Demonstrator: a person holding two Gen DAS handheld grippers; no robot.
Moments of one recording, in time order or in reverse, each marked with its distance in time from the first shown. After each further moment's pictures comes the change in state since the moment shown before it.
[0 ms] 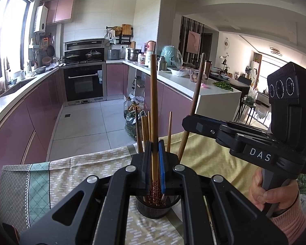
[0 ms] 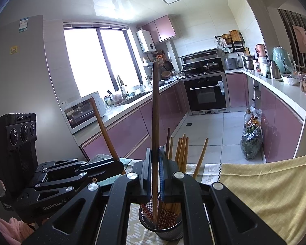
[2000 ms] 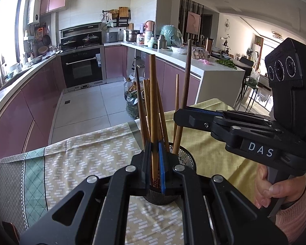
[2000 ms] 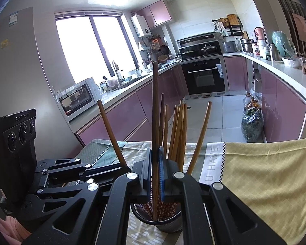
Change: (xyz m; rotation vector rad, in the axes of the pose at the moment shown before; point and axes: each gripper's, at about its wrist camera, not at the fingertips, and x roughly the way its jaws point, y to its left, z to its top) left arm 0.056 0.016 -0.025 0.031 0.149 0.007; right arm 0.039 -0.012 -0.025 0.037 0.118 -0.012
